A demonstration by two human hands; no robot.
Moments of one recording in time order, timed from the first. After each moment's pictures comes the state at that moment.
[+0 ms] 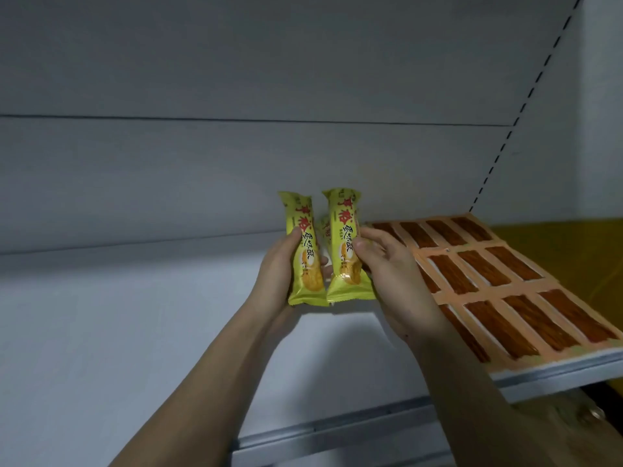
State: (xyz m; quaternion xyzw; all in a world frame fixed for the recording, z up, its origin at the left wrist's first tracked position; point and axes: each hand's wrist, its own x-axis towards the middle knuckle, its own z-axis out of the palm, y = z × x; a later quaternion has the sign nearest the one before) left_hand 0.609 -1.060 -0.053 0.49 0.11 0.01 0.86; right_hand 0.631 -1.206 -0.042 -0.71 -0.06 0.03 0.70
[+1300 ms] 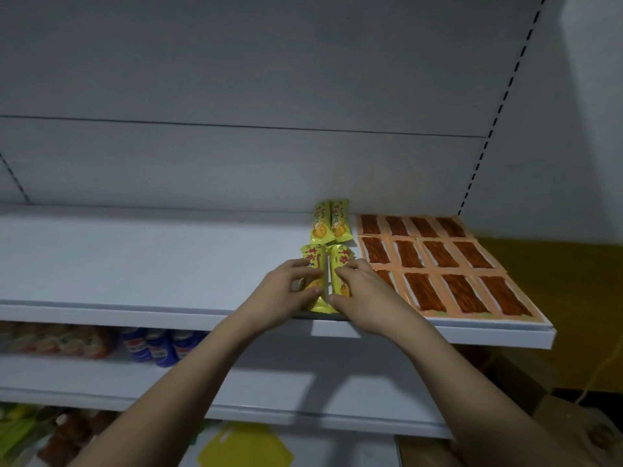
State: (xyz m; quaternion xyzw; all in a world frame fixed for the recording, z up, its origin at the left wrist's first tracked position) left_hand 0.491 -1.159 -0.066 0.93 0.05 0.09 0.36; right_hand 0.545 -1.326 -0.034 -0.92 -0.31 0.09 0.21
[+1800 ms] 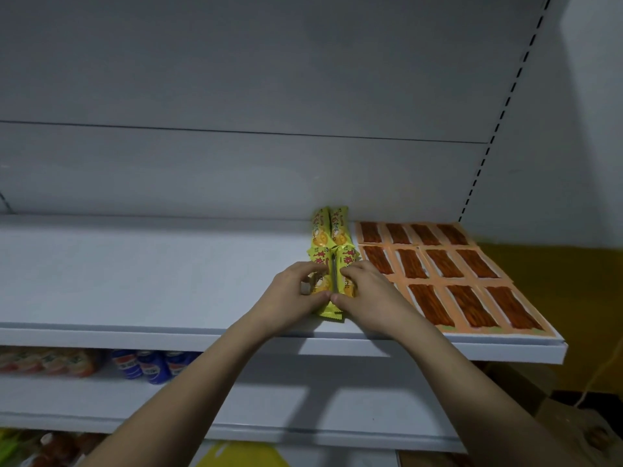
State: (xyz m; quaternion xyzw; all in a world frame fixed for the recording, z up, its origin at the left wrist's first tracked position) left_hand 0.521 -1.153 -0.068 0.91 0.04 0.12 0.39; right_hand 0.573 -1.316 -0.038 -0.92 -0.30 0.07 0.24
